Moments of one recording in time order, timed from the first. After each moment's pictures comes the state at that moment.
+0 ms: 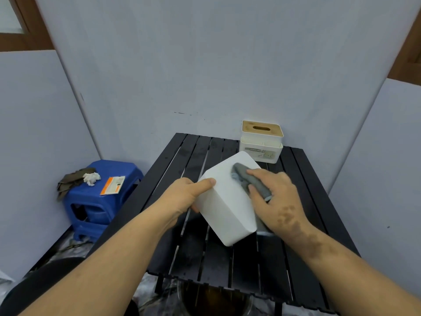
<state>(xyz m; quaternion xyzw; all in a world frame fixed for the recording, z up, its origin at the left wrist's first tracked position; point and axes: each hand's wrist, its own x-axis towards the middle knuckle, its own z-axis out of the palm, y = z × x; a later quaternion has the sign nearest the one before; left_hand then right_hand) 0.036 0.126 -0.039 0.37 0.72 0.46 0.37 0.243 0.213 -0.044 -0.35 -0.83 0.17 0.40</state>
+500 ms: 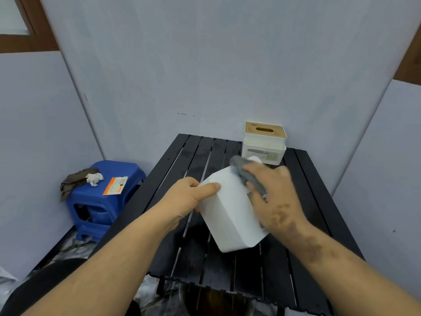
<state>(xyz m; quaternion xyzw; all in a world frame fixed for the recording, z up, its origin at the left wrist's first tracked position) 0.034 0.126 -0.040 0.40 0.71 0.46 0.36 0.224 0.205 -0.031 -0.32 -0.84 0.19 0.40</state>
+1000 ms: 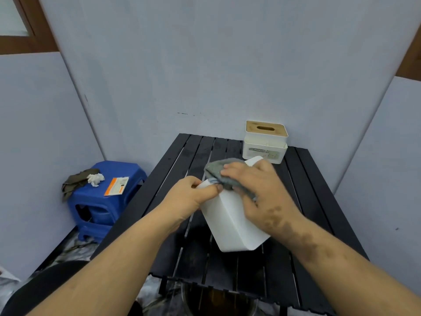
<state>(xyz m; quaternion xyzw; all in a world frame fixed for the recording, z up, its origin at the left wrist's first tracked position) 0.035 0.126 -0.043 0.41 0.70 0.47 0.34 0.216 0.205 -0.029 -0.13 -0.91 0.07 0.40</state>
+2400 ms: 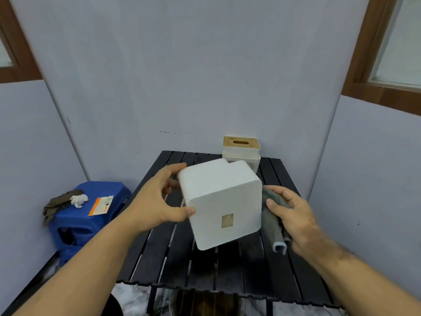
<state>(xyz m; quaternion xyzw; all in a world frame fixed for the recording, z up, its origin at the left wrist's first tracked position) 0.022 0.089 -0.004 0.60 0.65 0.42 0.21 0.310 0.204 -0.040 -0.37 -0.56 0.58 0.47</state>
